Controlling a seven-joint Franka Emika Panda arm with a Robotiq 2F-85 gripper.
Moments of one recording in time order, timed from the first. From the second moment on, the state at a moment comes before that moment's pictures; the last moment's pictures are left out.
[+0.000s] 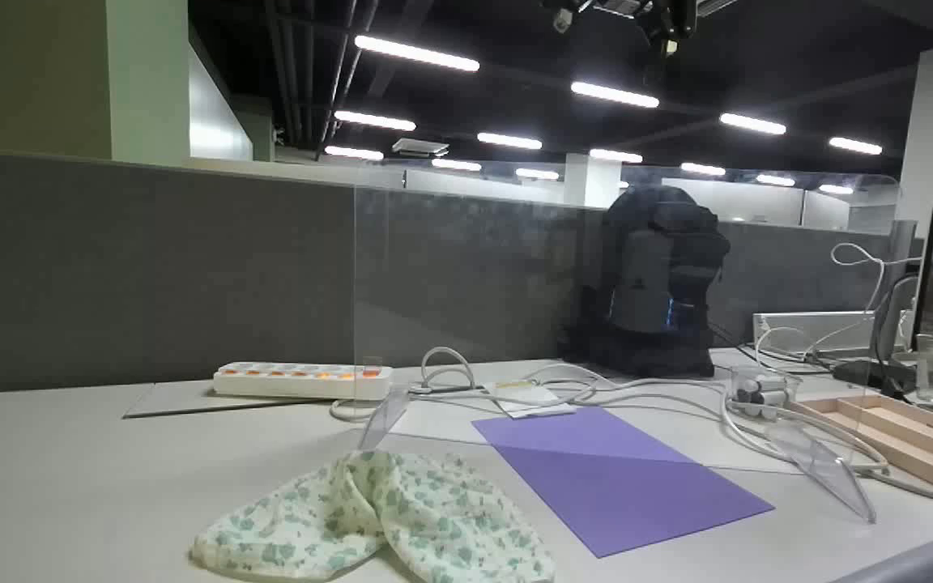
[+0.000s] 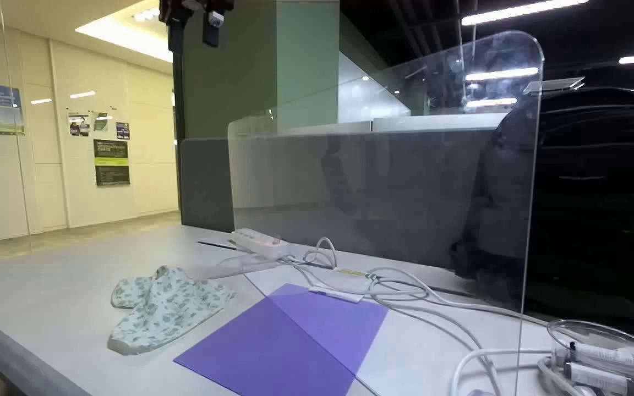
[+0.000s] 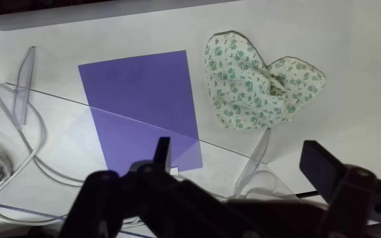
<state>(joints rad) 0.00 -0.48 0.02 -2.21 0.12 1.73 0.15</state>
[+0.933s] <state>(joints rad) 0.00 -0.48 0.03 -2.23 0.12 1.75 0.14</state>
